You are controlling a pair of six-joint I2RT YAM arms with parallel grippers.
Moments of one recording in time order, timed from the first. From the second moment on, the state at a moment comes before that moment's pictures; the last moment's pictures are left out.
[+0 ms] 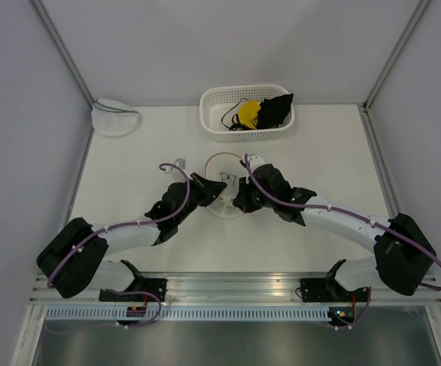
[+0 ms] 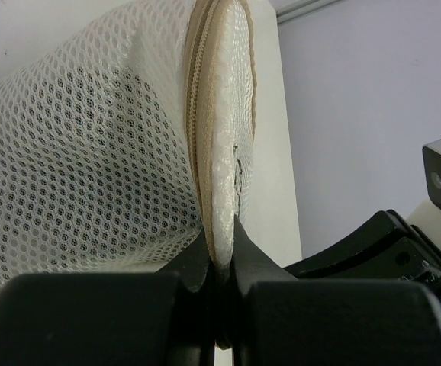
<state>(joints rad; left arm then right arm) -0.73 1.34 0.46 0.68 -0.14 -1.11 0.78 1.37 0.83 -0.08 -0.10 0.46</state>
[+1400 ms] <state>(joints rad) -0.47 1.37 0.64 0.35 0.55 -0.74 0.77 1.34 0.88 -0.36 0.31 0.39</state>
